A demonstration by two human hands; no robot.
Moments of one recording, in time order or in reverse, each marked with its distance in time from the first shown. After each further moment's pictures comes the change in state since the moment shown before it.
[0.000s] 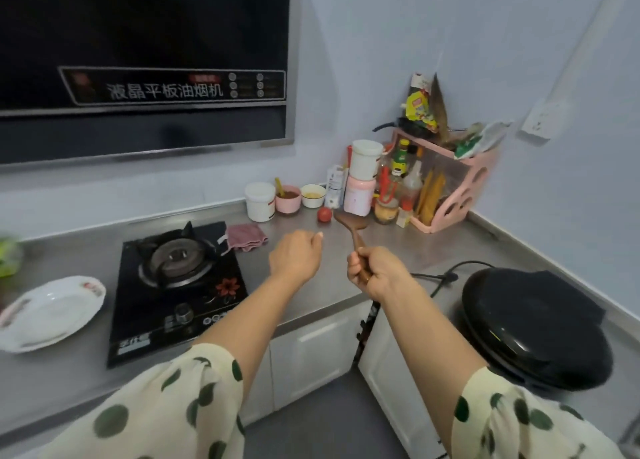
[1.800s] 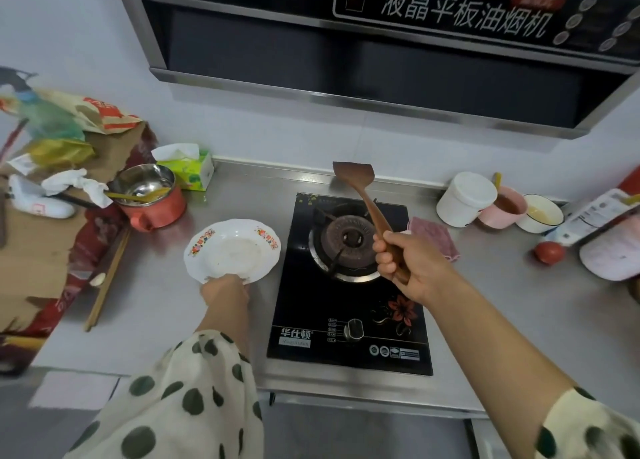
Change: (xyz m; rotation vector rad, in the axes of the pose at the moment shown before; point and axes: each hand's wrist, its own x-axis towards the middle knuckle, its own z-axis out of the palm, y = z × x) left_hand 0.044 -0.495 -0.096 -1.561 1.041 -1.494; right_hand 0.153 0.169 0.341 -0.505 -0.420 0.238
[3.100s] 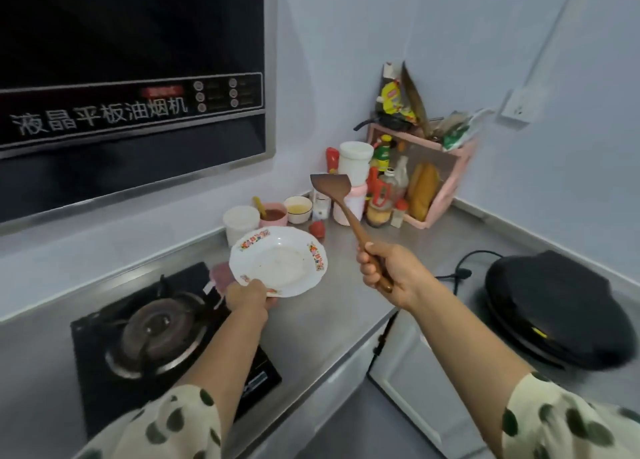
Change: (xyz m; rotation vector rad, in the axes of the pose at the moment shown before) left_hand -0.246 -0.239 0.095 0.856 -0.798 0.206; right_hand -0.203 -0.016 -0.225 0.364 0.435 -0.427
